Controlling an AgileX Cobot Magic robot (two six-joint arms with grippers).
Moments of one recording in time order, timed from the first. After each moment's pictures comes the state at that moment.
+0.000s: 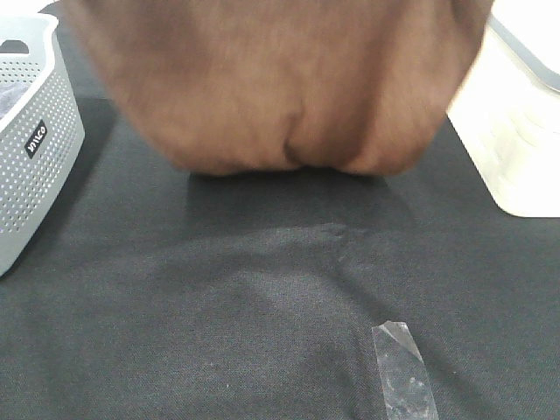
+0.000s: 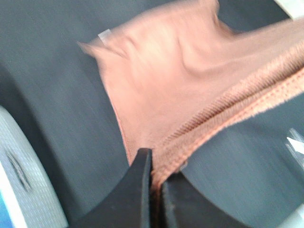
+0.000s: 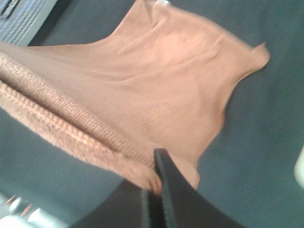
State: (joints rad) left arm -0.42 1.55 -1.70 -0.07 1.18 0.10; right arm 0.30 1.48 -1.64 0.30 1.21 -0.14
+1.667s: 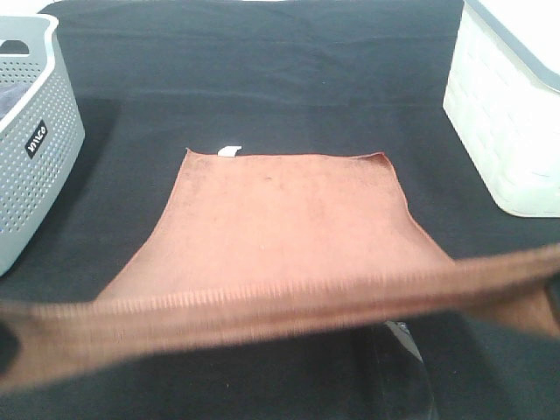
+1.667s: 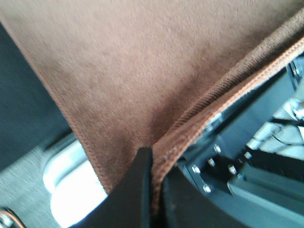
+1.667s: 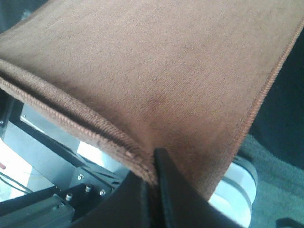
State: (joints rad) left arm -0.41 0.98 -0.74 -0.53 1.14 0.12; right arm 0.31 0.83 -0.78 0.51 1.21 -0.02
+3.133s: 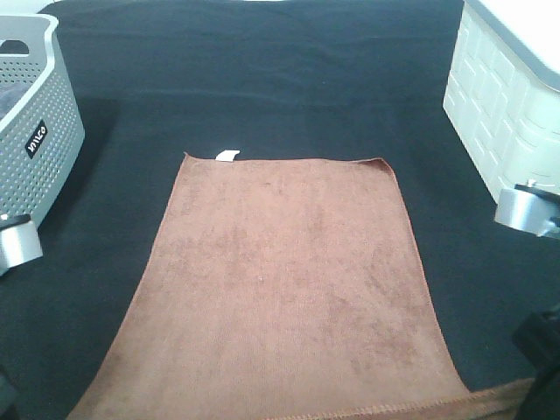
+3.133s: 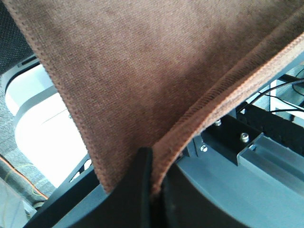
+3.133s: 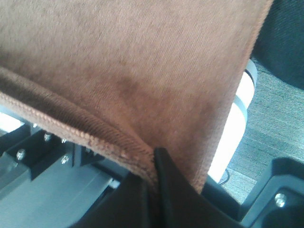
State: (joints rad) left arm -0.41 1.24 -0.60 -0.62 1.14 0.17; right arm 0.31 1.17 -0.61 0.48 1.18 -0.10
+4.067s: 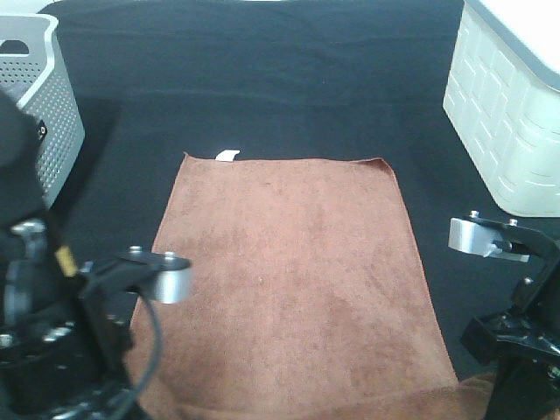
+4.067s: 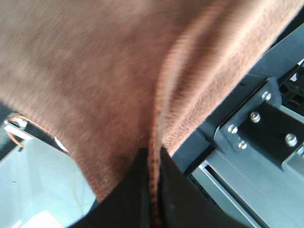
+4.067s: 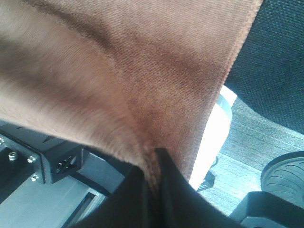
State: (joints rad) left arm -0.70 1.60 -0.81 -0.54 1.07 0.23; right arm 0.30 1.43 -0.61 0.49 1.06 -0.22
